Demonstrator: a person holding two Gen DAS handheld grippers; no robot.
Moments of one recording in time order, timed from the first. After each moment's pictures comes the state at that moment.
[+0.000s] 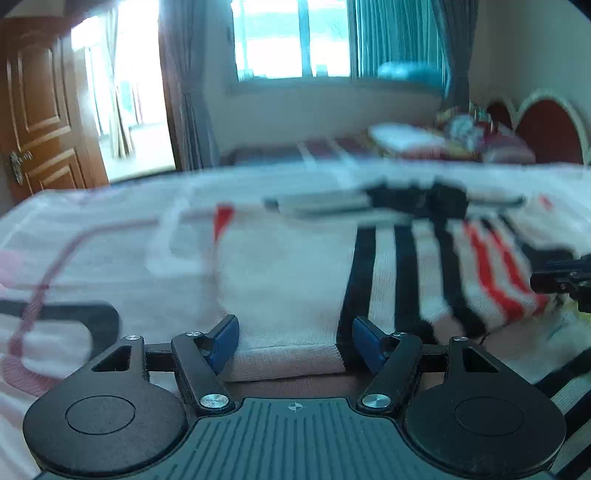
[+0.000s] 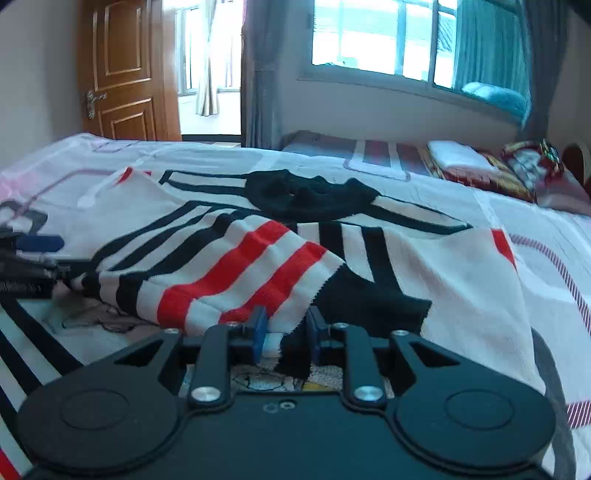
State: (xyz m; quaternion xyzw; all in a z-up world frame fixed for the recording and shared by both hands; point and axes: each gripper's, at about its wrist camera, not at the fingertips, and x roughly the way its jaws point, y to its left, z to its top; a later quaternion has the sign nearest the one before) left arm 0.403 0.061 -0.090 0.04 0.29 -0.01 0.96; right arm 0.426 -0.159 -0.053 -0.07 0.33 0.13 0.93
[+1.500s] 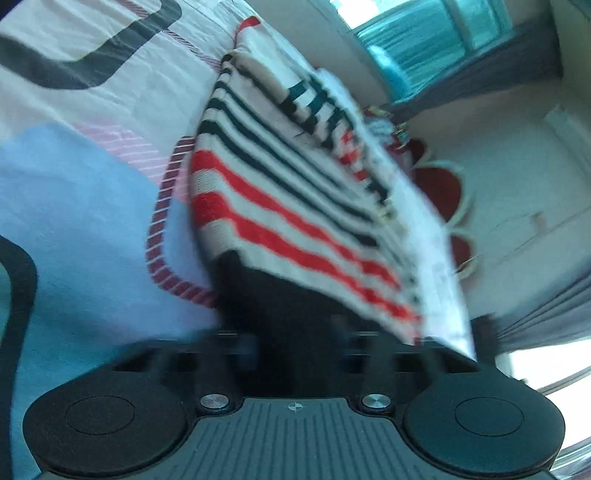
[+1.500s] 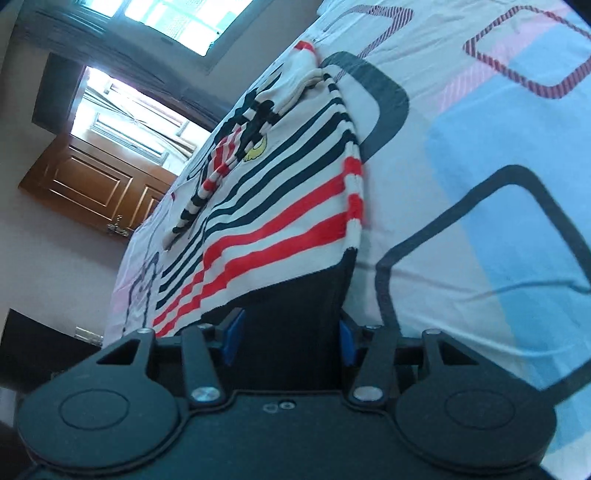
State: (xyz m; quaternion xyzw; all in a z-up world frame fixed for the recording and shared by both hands) left arm 0.192 0.137 -0.144 -0.33 0.44 -0.20 0.81; right arm 0.175 -0.331 -0.079 0.38 0.42 0.15 0.81
